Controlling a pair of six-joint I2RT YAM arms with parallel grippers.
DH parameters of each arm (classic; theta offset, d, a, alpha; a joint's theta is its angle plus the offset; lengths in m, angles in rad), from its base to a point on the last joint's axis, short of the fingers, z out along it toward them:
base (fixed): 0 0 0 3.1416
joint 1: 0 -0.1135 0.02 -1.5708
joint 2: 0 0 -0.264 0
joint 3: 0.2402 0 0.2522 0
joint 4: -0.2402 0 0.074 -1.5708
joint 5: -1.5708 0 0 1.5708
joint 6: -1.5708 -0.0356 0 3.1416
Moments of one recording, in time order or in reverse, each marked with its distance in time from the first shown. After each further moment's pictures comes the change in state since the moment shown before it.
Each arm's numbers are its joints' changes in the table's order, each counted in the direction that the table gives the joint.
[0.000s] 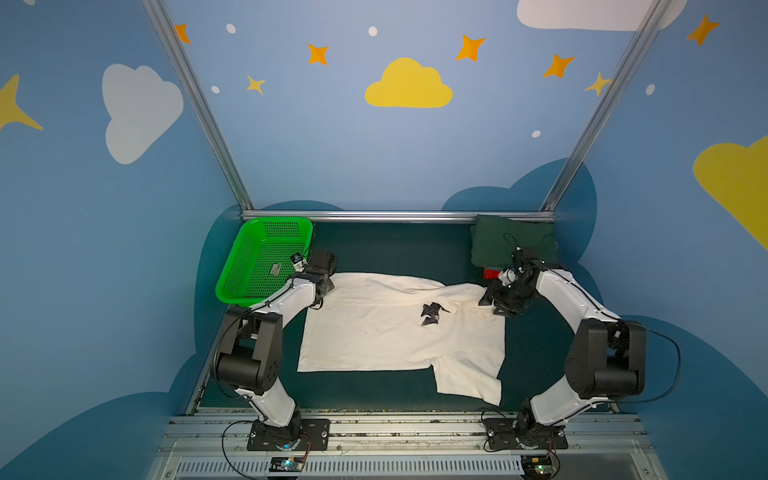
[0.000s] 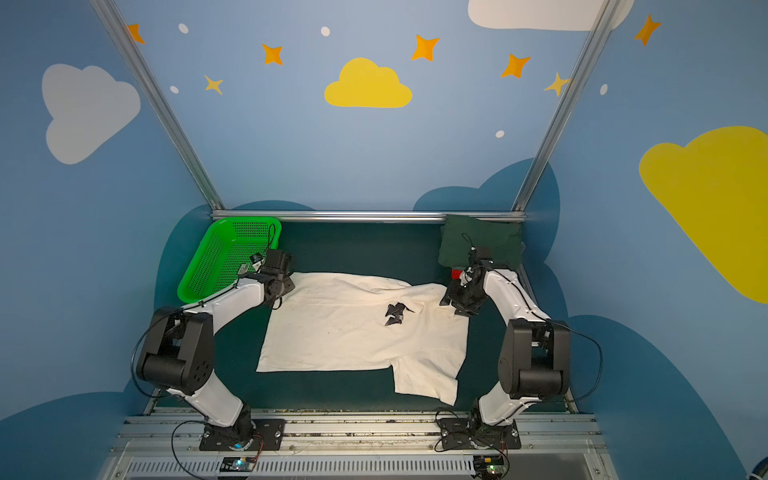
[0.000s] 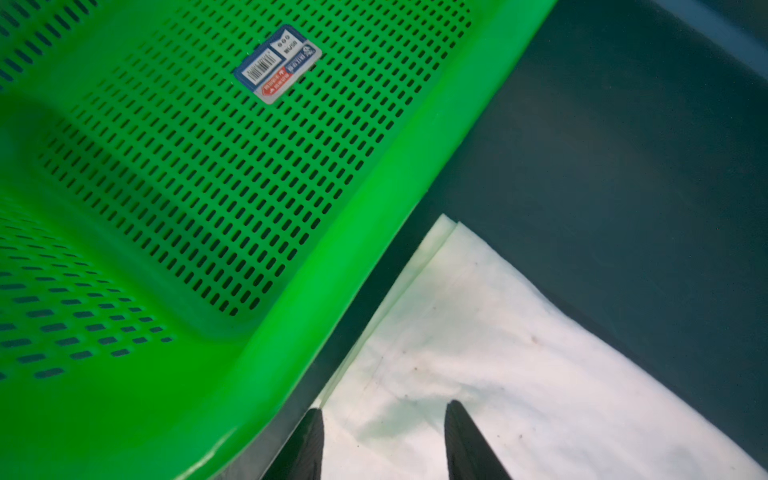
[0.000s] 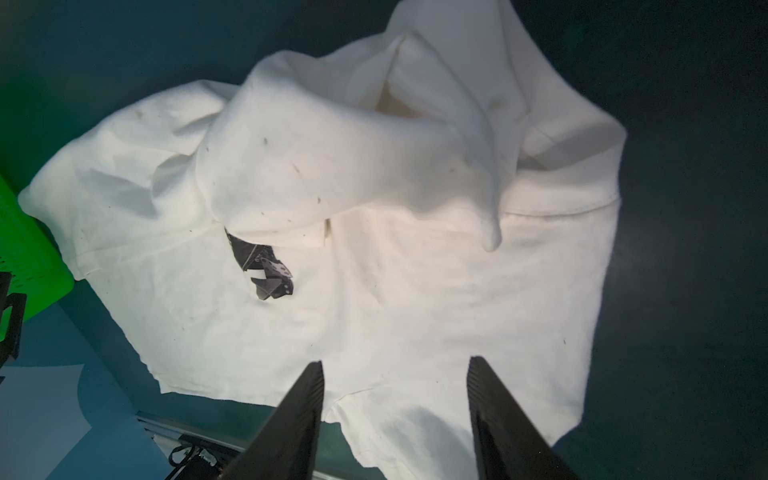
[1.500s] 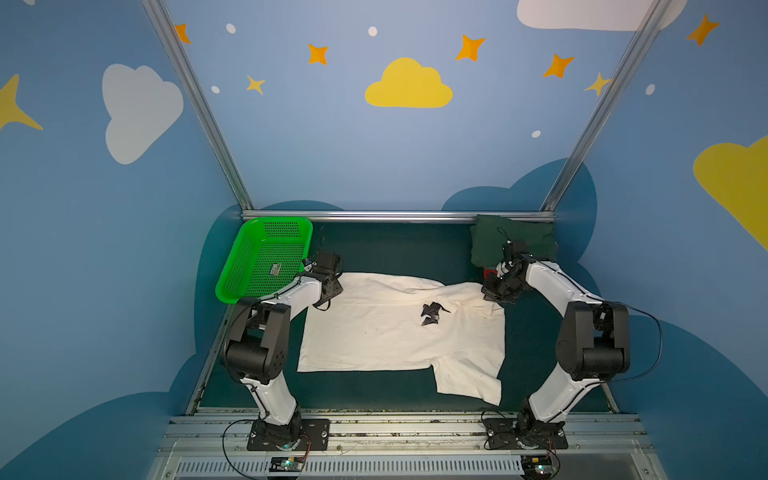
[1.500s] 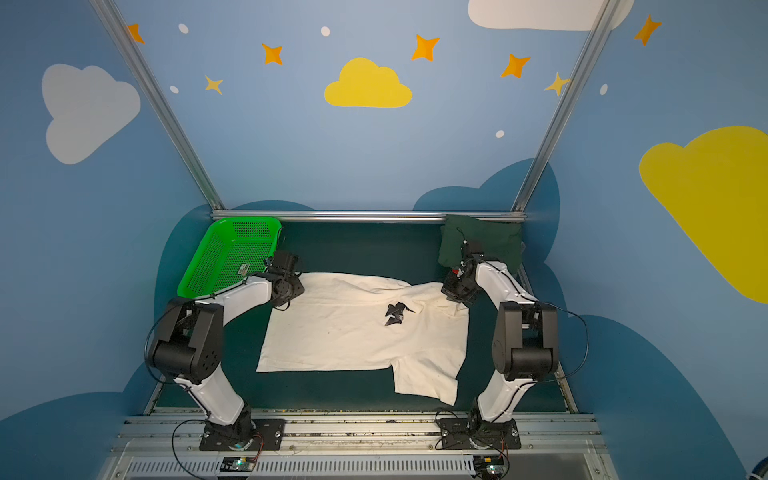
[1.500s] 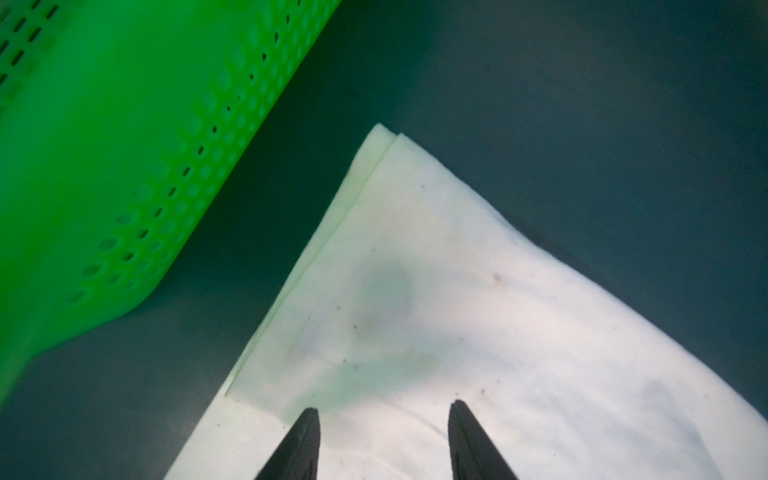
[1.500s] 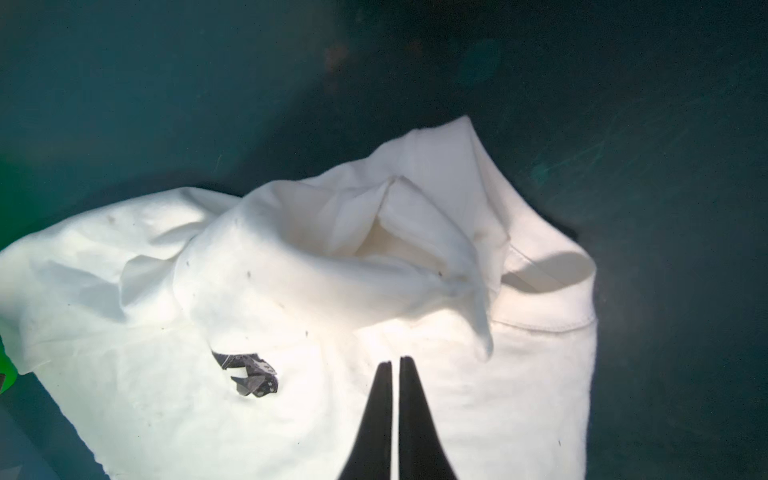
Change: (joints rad) left arm 0.019 -0.068 0.014 0.007 -0.142 -0.003; right arm -0.044 -0.117 0.111 0.097 -0.146 -0.053
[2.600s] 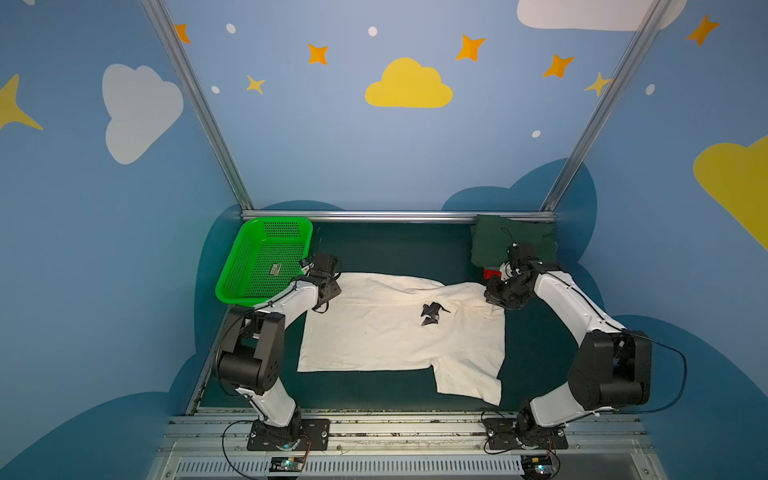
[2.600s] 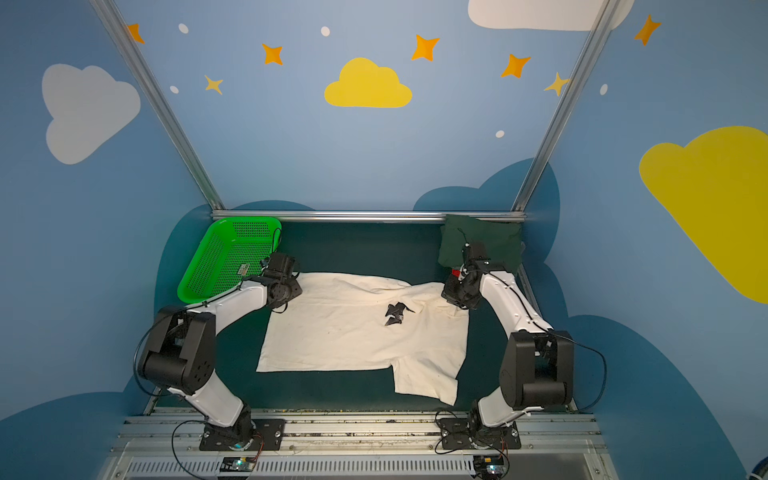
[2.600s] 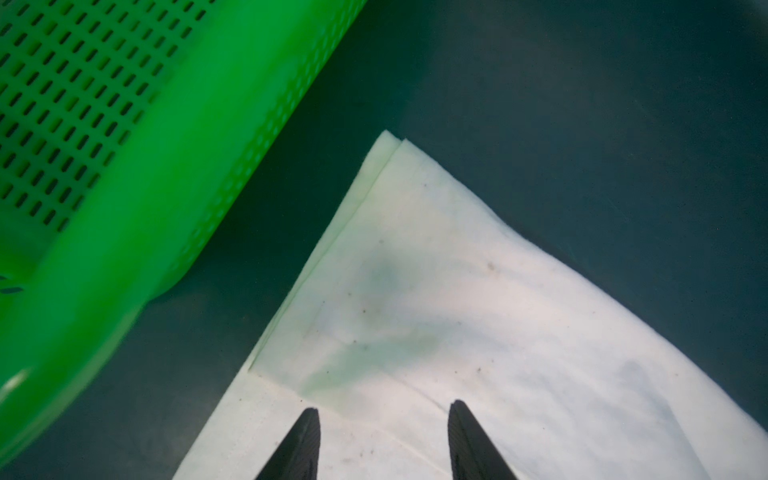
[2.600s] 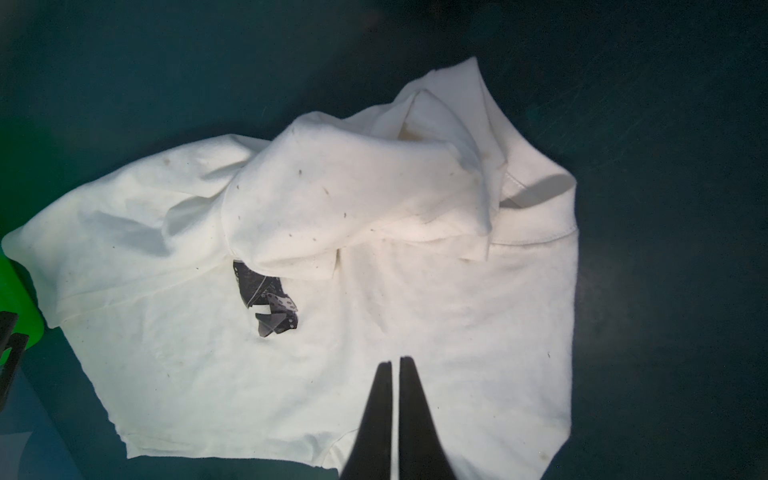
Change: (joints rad) left arm 0.000 0.064 -0.046 0.014 -0.001 0.001; right arm -0.029 0.183 -0.077 -0.048 -0.005 -0.016
